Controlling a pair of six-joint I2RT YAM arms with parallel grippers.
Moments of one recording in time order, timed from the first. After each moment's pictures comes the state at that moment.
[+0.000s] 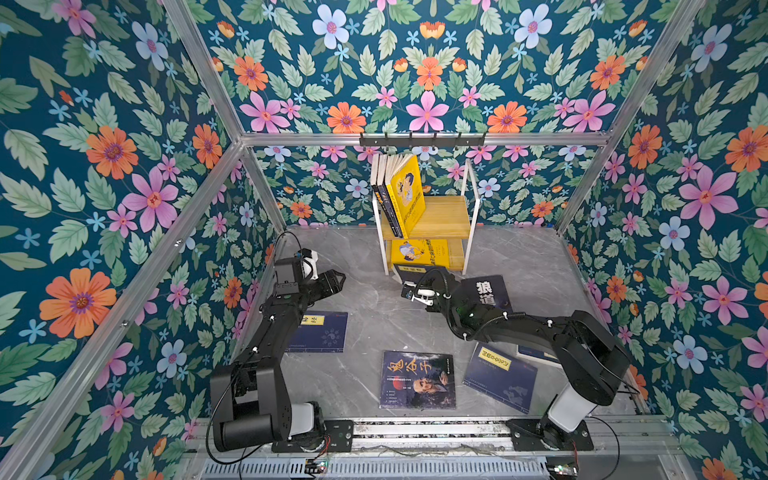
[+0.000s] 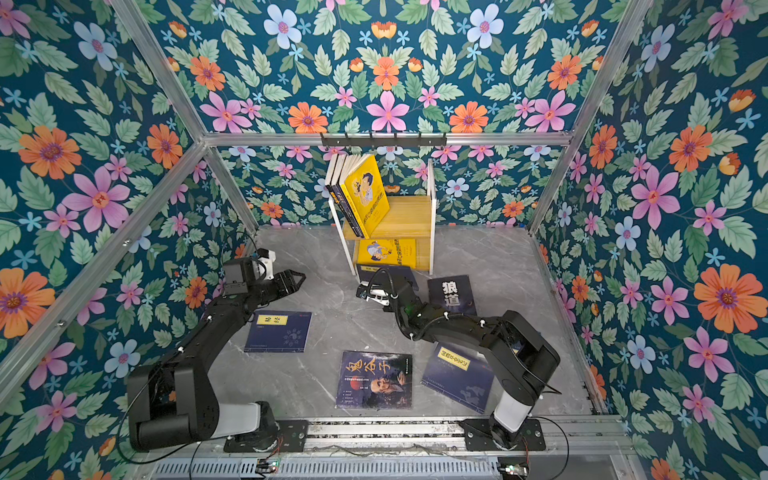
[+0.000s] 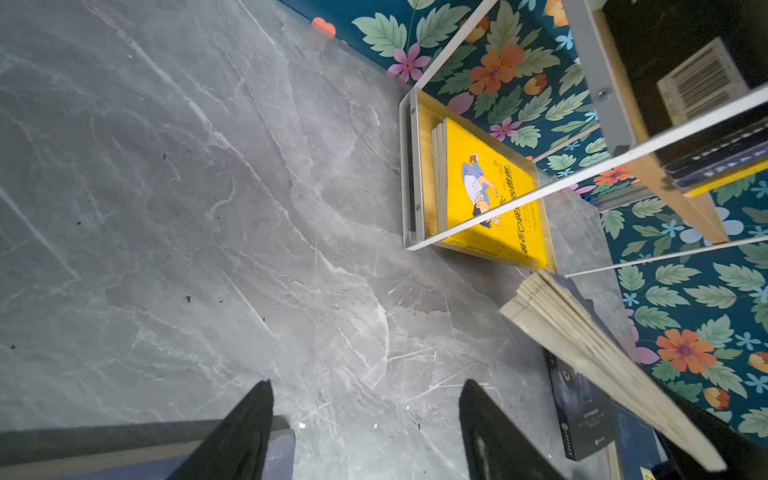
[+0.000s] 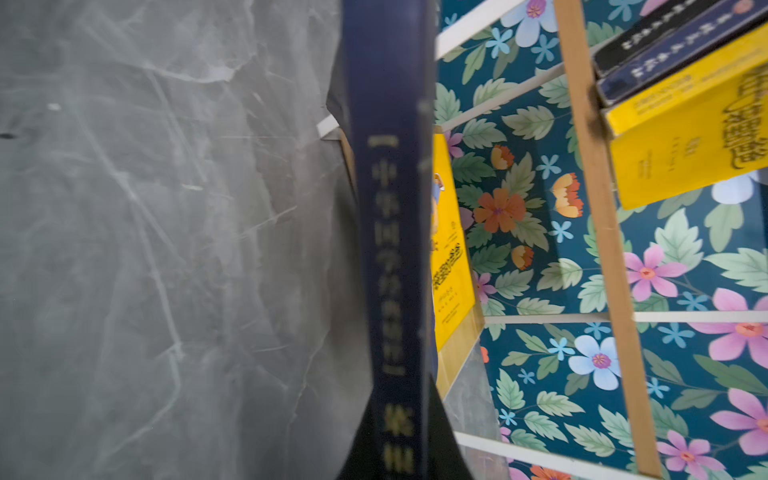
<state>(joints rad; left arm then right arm) 0.09 1.35 0.85 -0.18 0.49 -0.34 0.78 1.70 1.00 0.26 0.39 -0.93</state>
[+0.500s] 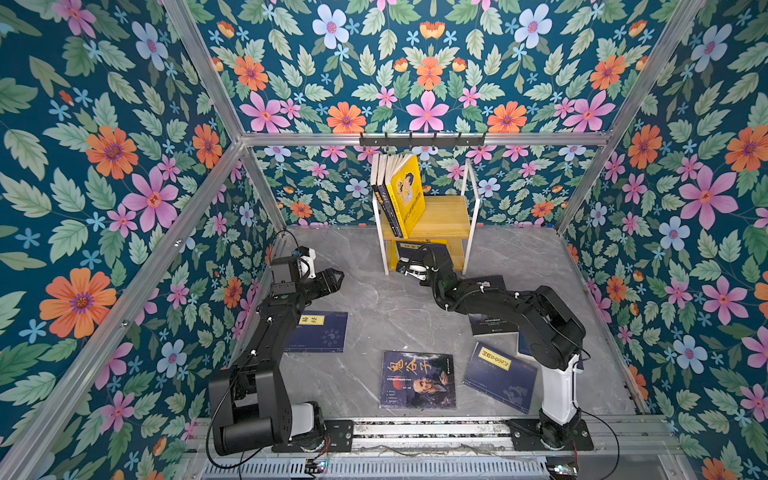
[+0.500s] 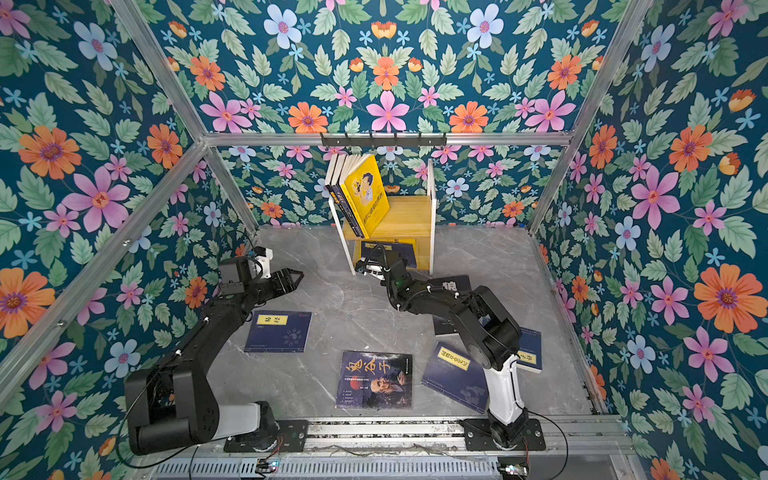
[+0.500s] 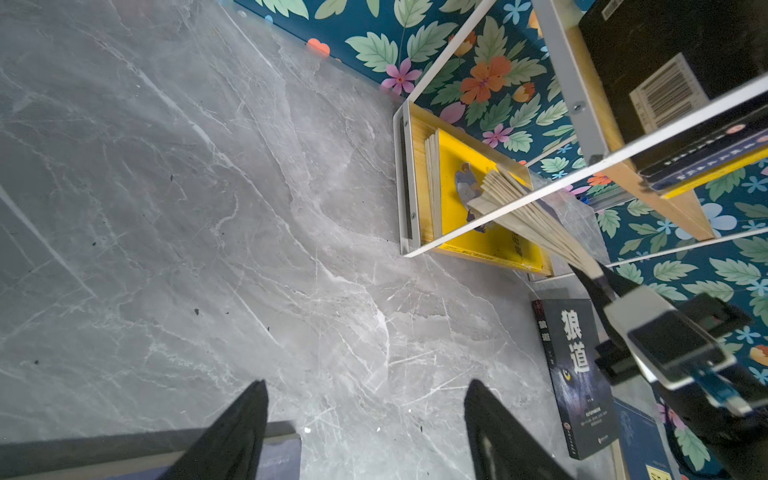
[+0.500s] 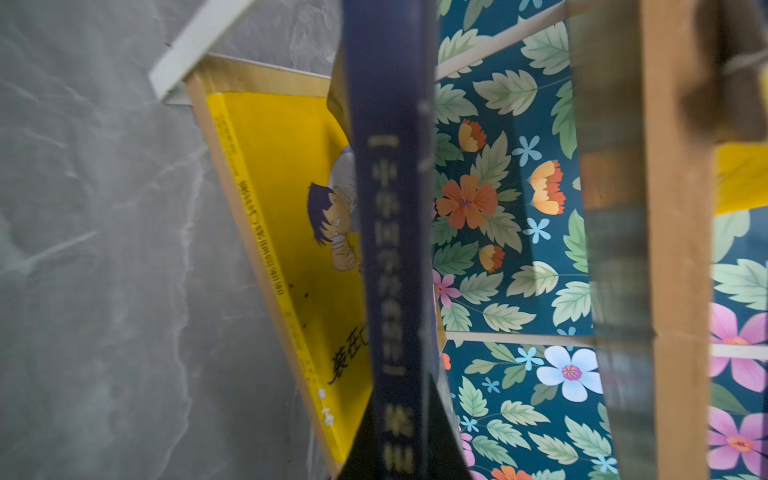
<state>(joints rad) 0.10 1.33 0.85 -0.18 0.51 -0.31 0.68 2.02 1.31 0.30 0.45 -1.05</state>
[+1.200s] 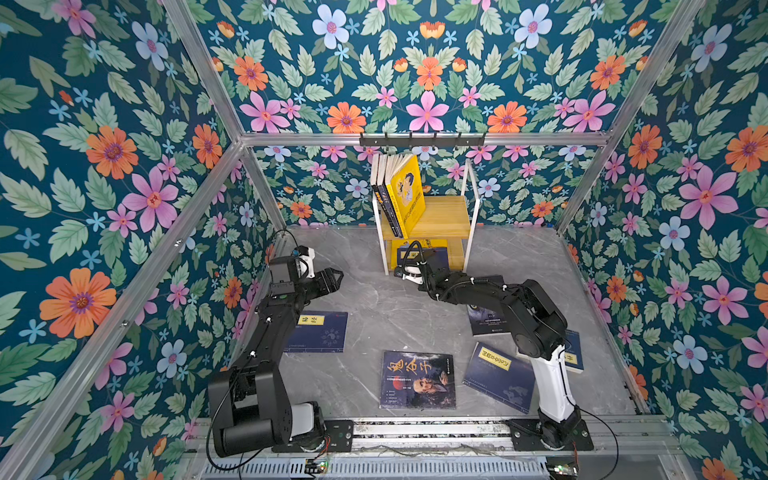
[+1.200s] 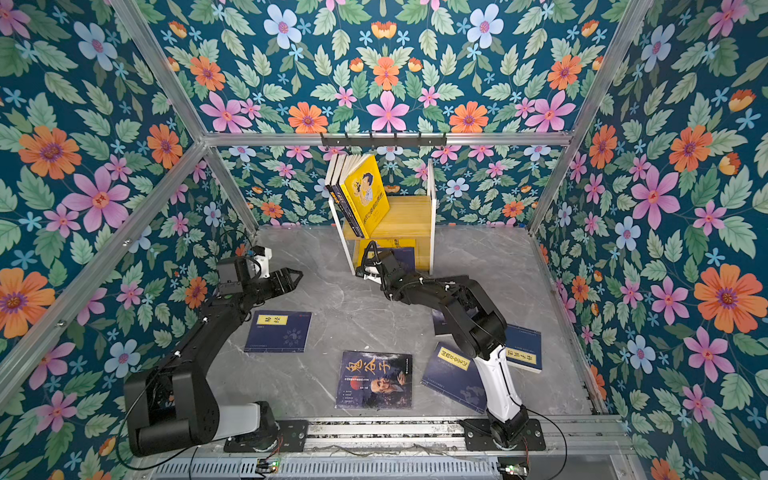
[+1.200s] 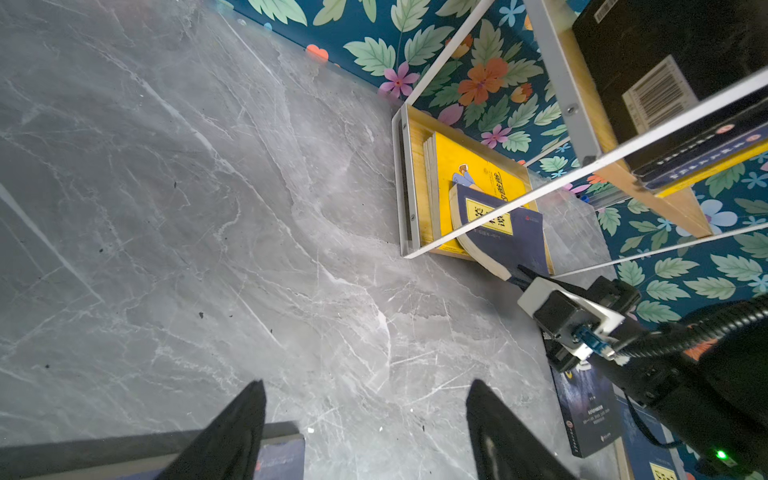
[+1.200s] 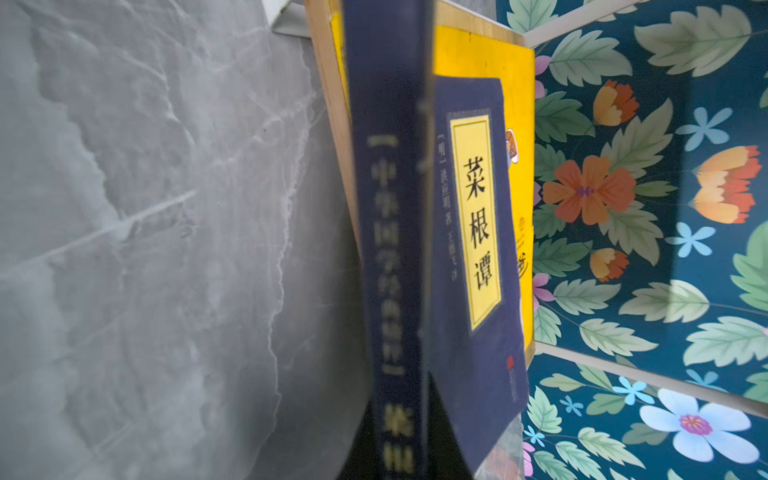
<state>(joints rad) 0.11 1.32 0.86 -0.19 0.51 -0.29 0.66 2.14 1.49 -0.05 0.37 -0.97</state>
